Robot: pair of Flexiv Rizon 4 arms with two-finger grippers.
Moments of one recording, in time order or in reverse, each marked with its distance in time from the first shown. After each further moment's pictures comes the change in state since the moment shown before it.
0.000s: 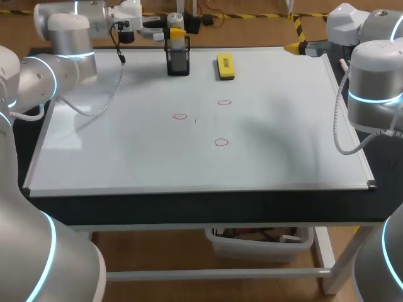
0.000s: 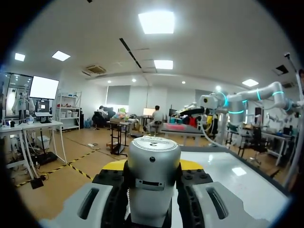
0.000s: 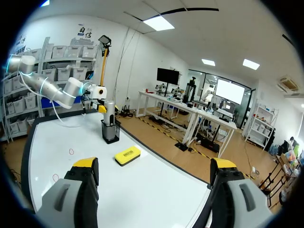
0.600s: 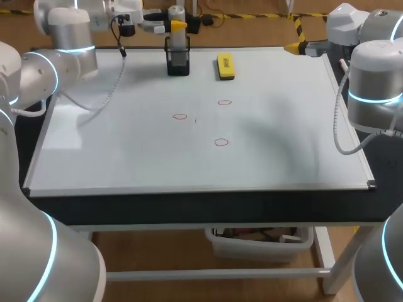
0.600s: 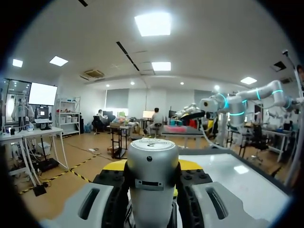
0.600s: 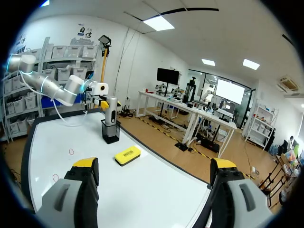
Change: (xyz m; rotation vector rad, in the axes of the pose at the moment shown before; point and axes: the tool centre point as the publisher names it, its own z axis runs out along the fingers) left arm -0.005 -0.026 0.005 0.020 0.007 0.042; right arm 0.000 0.000 0.000 0.000 0.000 0.000
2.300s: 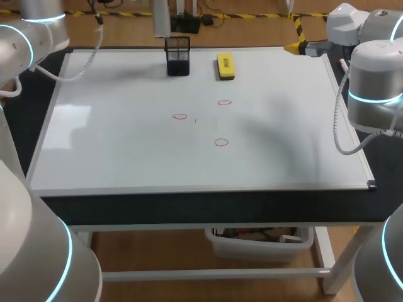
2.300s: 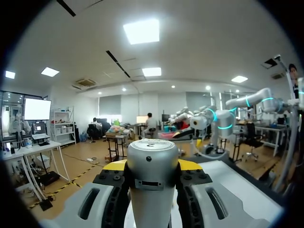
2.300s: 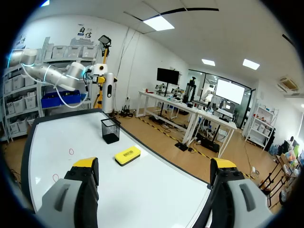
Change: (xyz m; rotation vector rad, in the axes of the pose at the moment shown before) left arm 0.003 -0.102 -0.055 0.025 0.060 0.067; right arm 0.000 0.000 0.000 0.000 0.000 0.000
